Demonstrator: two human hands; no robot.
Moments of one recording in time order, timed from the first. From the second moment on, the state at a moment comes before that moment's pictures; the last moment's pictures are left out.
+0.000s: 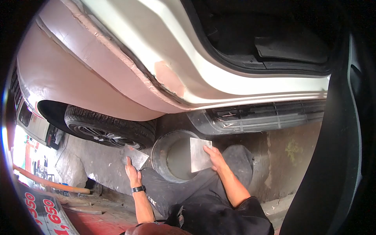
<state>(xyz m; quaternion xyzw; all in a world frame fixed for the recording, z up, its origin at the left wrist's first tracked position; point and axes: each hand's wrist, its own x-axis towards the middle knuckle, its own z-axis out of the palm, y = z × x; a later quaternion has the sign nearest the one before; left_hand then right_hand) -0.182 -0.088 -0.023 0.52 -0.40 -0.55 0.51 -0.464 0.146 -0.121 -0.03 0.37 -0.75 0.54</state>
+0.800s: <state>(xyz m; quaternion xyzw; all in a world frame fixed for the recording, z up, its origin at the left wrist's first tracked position) -0.178 -0.094 -0.026 0.50 -0.38 -0.59 0.51 -0.464 0.146 -0.118 -0.03 0.38 -0.76 0.53</state>
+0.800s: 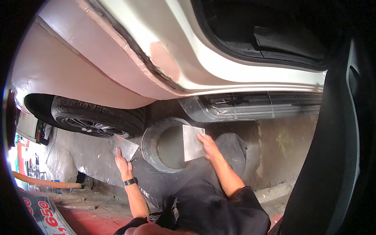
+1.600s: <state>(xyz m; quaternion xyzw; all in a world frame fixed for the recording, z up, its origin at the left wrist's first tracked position) -0.180 -0.097 -0.027 0.51 -0.42 -0.57 0.49 -0.466 0.144 -0.121 -0.03 0.32 -0.77 0.55</state>
